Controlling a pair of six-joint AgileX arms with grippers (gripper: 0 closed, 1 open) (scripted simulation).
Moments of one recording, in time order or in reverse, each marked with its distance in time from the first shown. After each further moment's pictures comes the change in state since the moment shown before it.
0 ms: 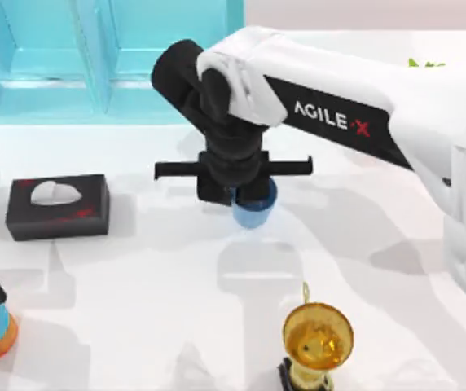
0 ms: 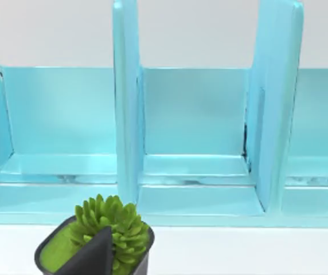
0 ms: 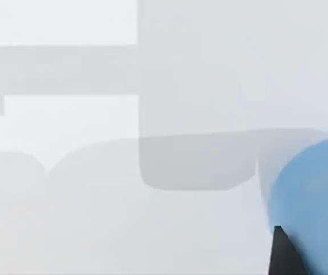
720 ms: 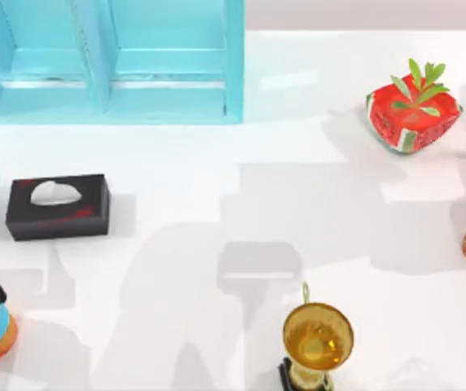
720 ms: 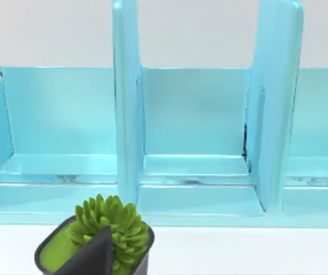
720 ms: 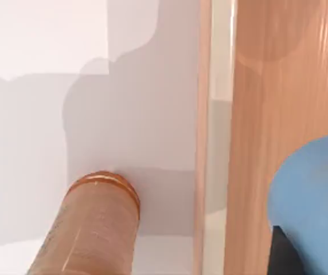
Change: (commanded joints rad) left arm 0.000 0.000 0.000 0.000 0.000 0.000; right arm -0.828 -0.537 -0.421 -0.152 -0.145 -0.821
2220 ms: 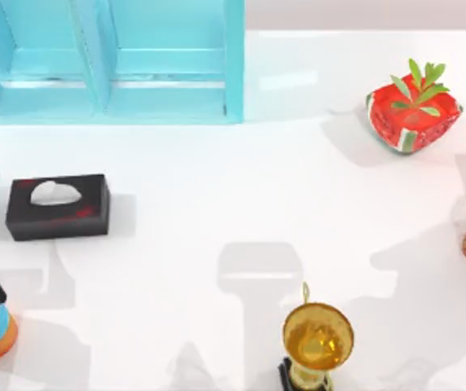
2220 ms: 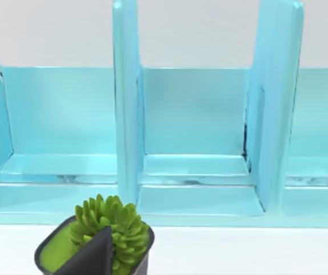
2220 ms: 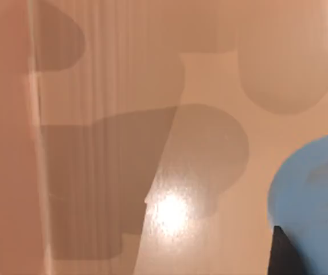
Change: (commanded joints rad) left arm 0.000 0.000 0.000 0.000 0.000 0.000; right arm -0.318 -0.184 -0.389 0.206 -0.068 -0.312
